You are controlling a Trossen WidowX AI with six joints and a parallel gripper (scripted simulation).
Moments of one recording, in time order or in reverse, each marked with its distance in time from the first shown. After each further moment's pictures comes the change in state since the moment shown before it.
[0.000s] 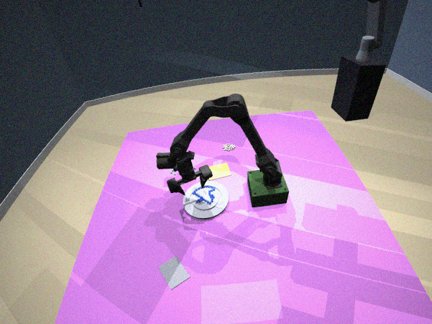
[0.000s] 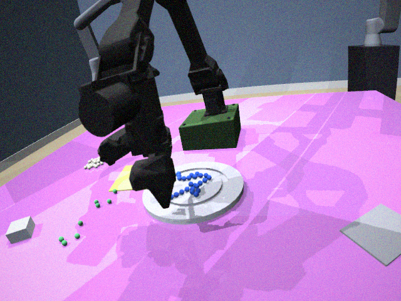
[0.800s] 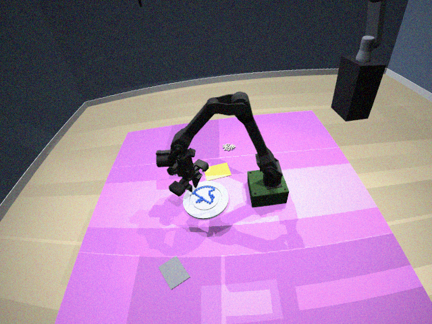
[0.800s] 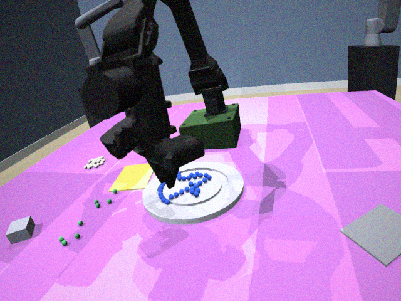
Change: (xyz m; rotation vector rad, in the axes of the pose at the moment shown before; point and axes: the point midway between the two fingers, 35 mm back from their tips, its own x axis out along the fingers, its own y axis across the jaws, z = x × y) arm -0.018 0.000 -0.008 -0.507 -0.012 0.016
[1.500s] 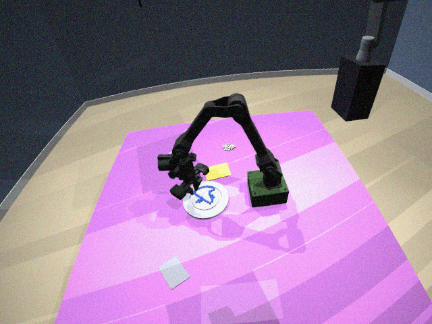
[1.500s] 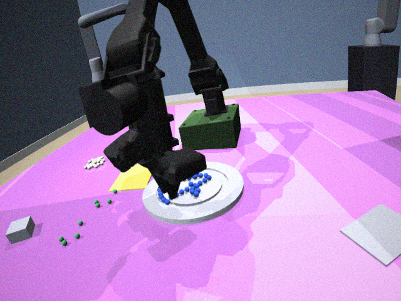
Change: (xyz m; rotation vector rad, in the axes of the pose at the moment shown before) arm 0.022 0.000 0.001 -0.001 -0.003 0.002
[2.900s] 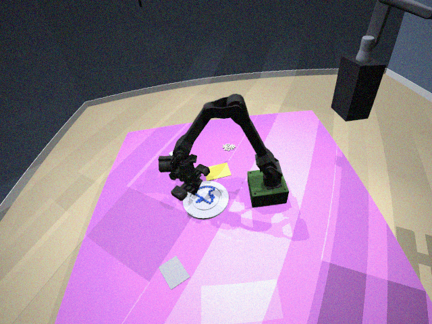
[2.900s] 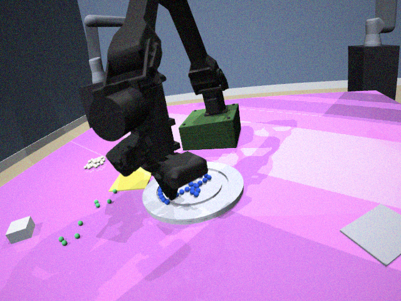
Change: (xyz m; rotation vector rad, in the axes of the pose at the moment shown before) arm 0.008 -0.002 -0.002 -0.002 0.008 -0.006
